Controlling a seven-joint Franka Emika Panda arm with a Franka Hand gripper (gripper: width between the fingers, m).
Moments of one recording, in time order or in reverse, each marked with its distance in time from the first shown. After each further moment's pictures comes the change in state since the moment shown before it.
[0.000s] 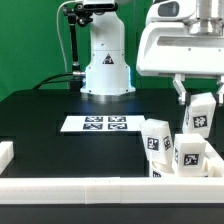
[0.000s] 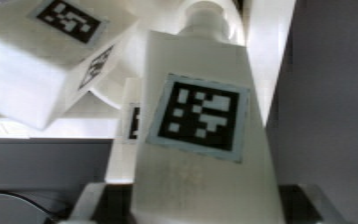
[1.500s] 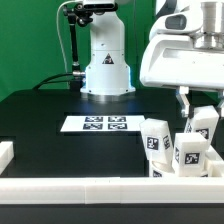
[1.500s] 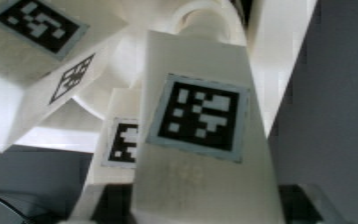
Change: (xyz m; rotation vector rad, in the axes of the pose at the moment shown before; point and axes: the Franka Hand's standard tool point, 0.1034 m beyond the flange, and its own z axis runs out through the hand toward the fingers) arm -0.006 -0.002 0.016 -0.015 -0.007 -0.077
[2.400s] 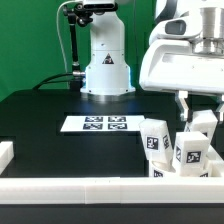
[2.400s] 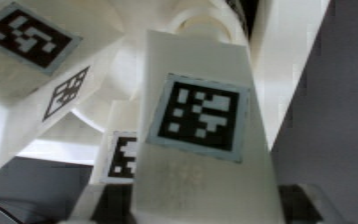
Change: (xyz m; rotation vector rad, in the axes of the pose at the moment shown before) arm -0.005 -0.001 0.005 -0.004 -0.002 -0.007
